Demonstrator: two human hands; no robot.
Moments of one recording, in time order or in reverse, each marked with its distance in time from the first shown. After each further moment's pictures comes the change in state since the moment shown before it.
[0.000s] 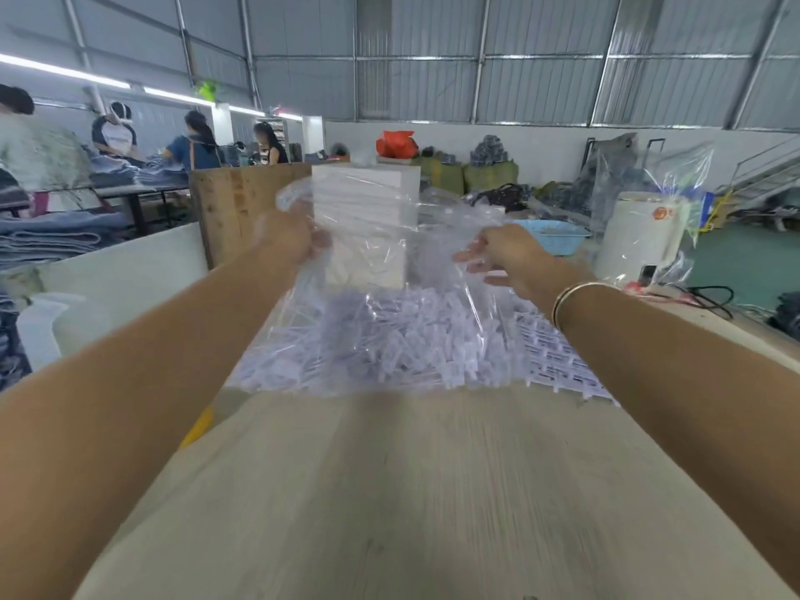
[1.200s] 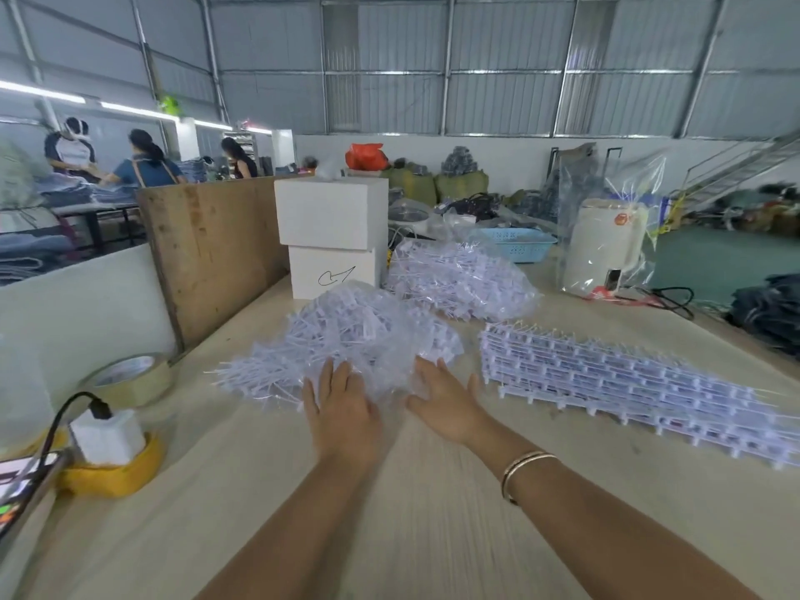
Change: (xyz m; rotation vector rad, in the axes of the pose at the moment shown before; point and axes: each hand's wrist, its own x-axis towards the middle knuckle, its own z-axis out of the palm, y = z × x) left_hand -0.100 -0.183 0.069 1.044 -0.093 0.470; right_hand -0.023 0.162 0.055 -0.602 -0.160 -0.224
